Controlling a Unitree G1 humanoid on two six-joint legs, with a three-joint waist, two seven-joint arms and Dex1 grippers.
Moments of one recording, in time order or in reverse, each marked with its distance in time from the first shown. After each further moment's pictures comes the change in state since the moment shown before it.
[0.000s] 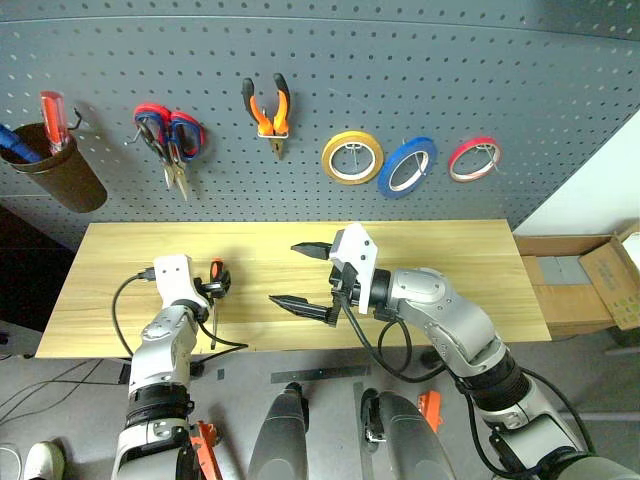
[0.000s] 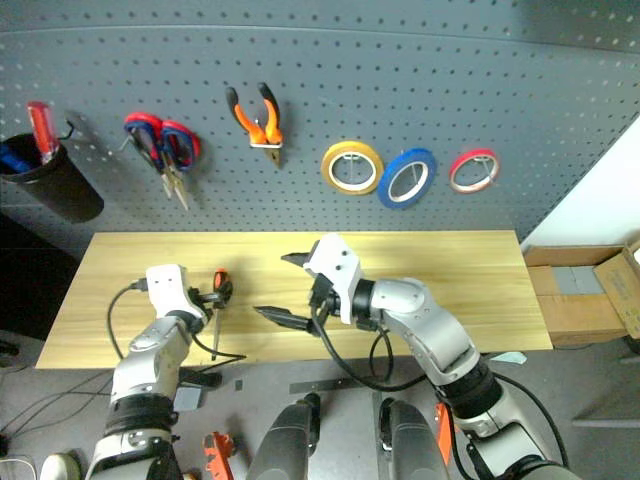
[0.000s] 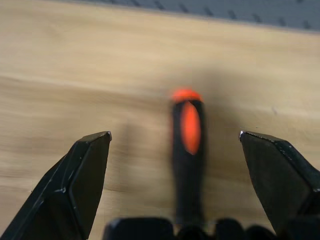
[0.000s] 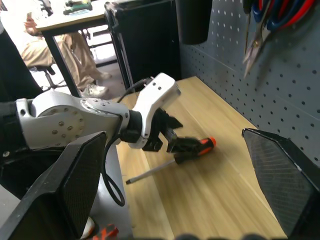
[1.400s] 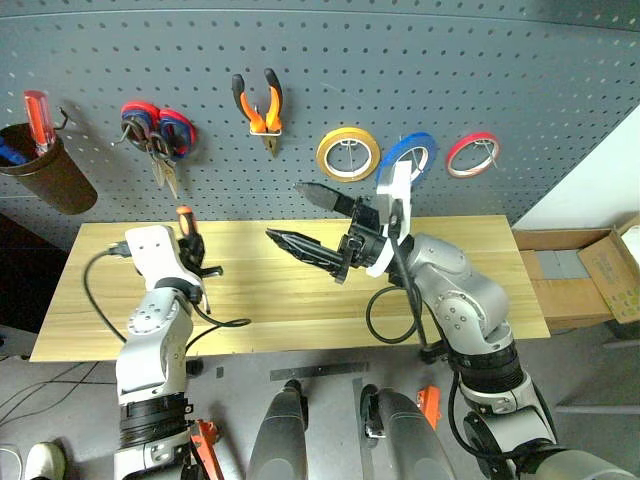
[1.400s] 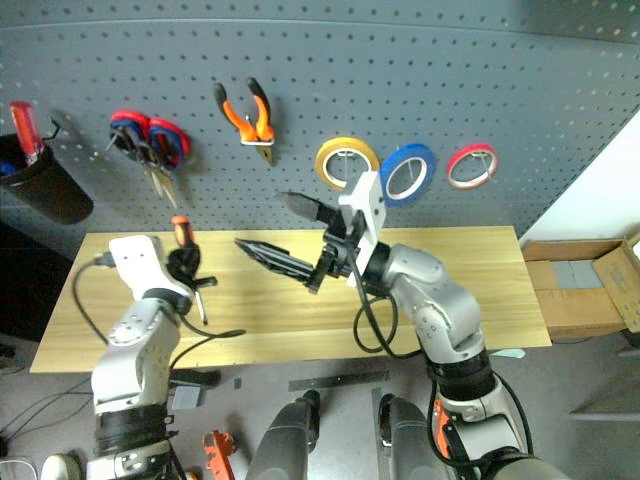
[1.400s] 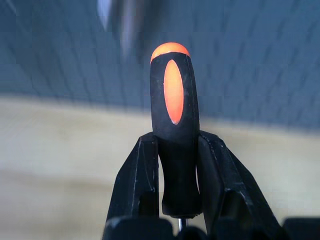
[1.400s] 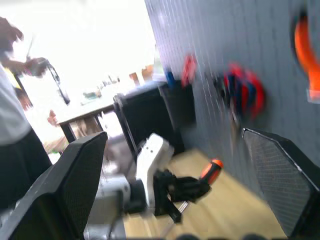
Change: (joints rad) left arm 0.100 -0.042 0.058 -0.576 -0.038 0.082 0.183; right arm -0.069 0.152 -0.287 -0.051 0.268 0.066 0.031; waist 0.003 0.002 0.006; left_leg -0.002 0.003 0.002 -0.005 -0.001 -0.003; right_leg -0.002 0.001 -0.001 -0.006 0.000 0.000
